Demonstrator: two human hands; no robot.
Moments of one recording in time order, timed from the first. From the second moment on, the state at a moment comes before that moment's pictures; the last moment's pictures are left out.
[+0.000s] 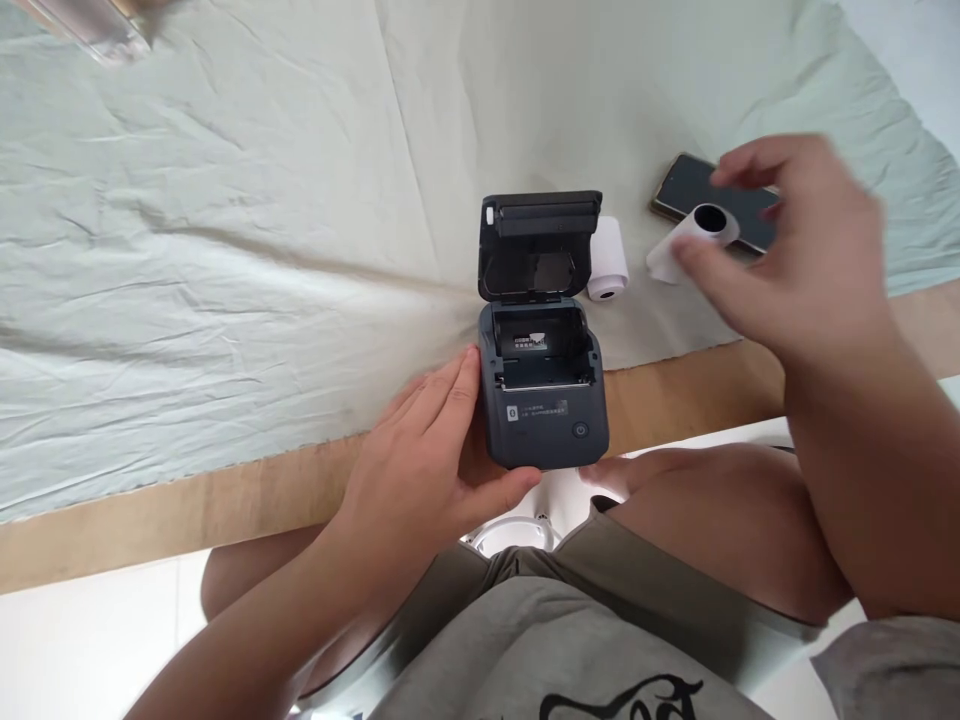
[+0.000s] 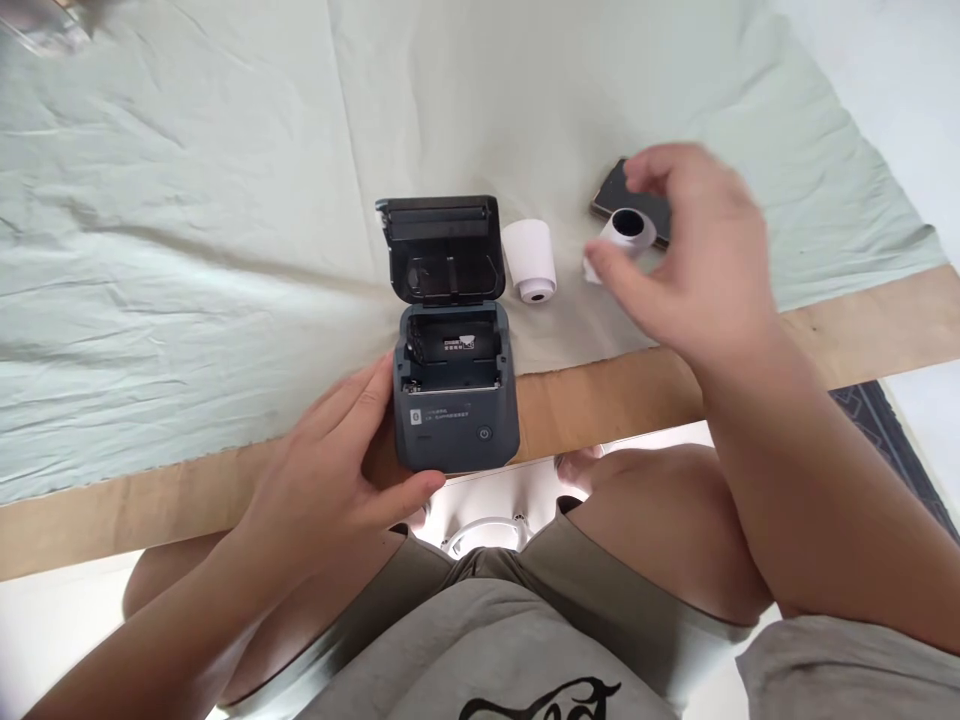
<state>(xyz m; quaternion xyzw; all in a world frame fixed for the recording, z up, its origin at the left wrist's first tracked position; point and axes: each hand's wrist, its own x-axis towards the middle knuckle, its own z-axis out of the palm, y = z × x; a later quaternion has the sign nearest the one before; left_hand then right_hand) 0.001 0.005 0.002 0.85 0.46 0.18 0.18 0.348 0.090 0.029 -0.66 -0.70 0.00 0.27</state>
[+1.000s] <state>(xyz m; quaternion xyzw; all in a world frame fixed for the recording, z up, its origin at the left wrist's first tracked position) 0.001 0.004 0.004 0.83 0.48 0.15 0.22 0.319 0.067 0.011 -0.61 -0.59 0.38 0.38</state>
